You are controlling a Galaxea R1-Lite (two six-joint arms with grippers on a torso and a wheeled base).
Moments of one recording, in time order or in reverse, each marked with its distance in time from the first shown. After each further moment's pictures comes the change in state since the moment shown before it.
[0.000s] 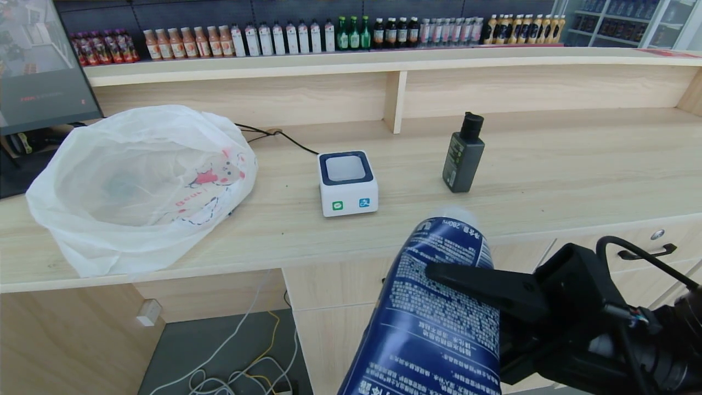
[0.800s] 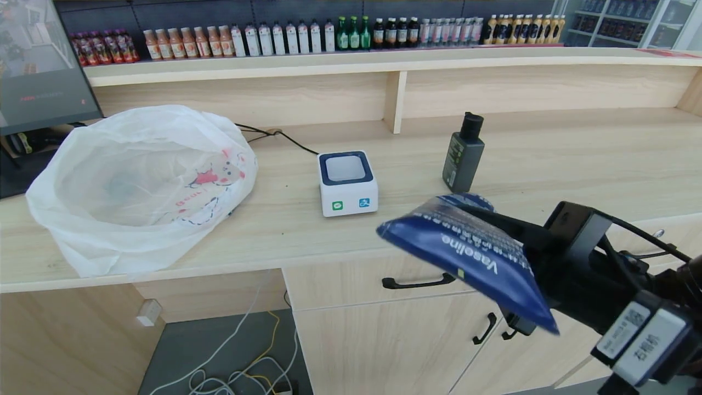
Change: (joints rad) left arm 0.000 0.000 0.000 0.000 0.000 0.000; right arm -0.153 0.011 -0.037 0.000 -0.075 0.510
